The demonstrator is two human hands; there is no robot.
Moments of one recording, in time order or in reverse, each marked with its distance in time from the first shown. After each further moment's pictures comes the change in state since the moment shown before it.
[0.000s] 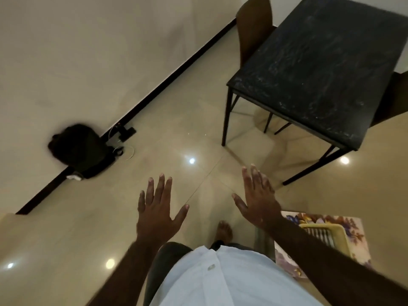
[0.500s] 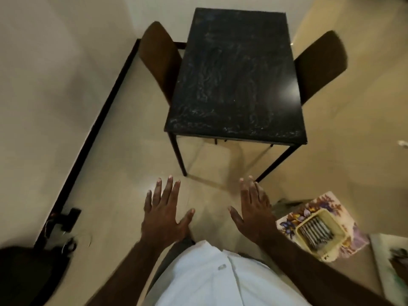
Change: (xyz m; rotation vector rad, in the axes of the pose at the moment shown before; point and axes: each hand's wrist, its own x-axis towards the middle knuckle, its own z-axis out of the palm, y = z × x) left_hand 0.303 0.067 -0.010 0.037 -0.158 0.610; right_hand 0.110 0.019 -0.023 0.087 0.149 0.529
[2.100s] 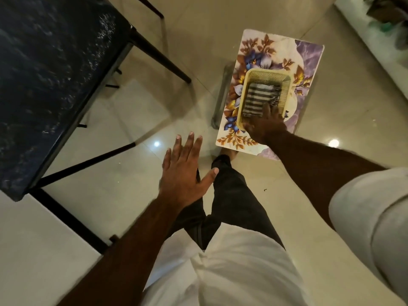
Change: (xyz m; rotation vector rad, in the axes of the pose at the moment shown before) left_hand 0.136 0.319 0.192 0.321 -0.865 0.604; right_hand -0.066 0.371 0.186 0.433 -0.565 0.867
